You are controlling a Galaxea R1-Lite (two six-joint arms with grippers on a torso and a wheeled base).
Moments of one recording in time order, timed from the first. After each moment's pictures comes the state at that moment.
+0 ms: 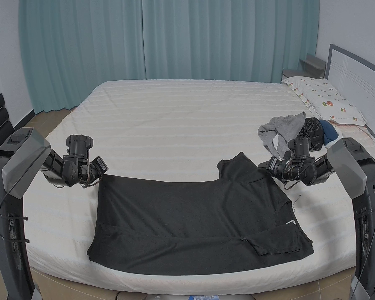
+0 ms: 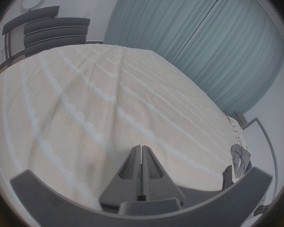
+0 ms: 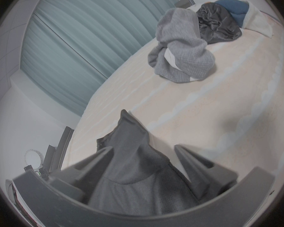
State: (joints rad) left arm -0.01 2.37 -1.33 -0.37 0.06 -0.67; right arm 0.08 2.59 -1.59 -0.43 0.29 0.61
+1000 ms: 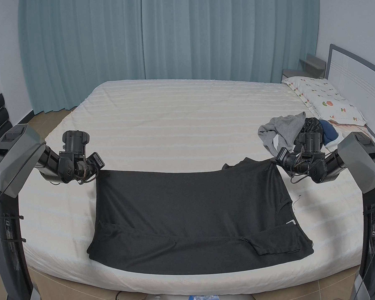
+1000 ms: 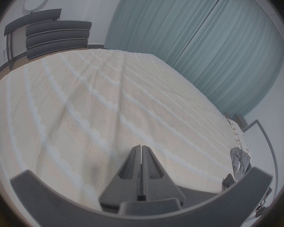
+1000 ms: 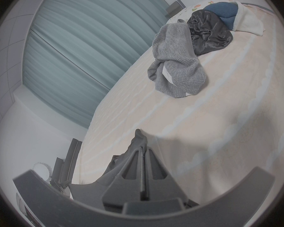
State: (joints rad) left arm 0.00 2.32 -1.32 -0.36 0.08 -0.66; right arm 0.03 2.49 -1.46 -0.56 0.30 0.72
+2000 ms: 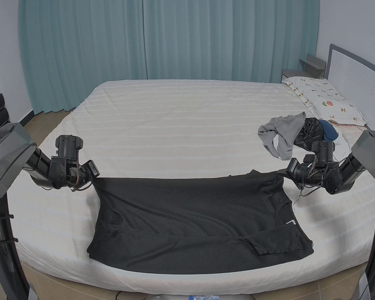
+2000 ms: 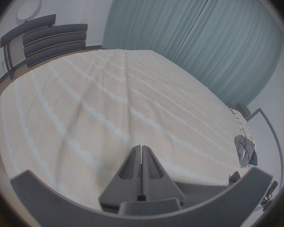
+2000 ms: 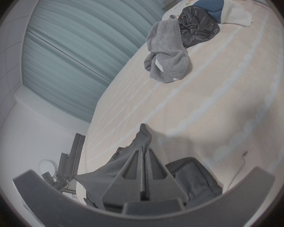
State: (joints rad) left arm 0.01 2.22 -1.15 -0.37 0.07 -0.58; right arm 0.01 2.31 -1.10 -0.68 0.39 0.71
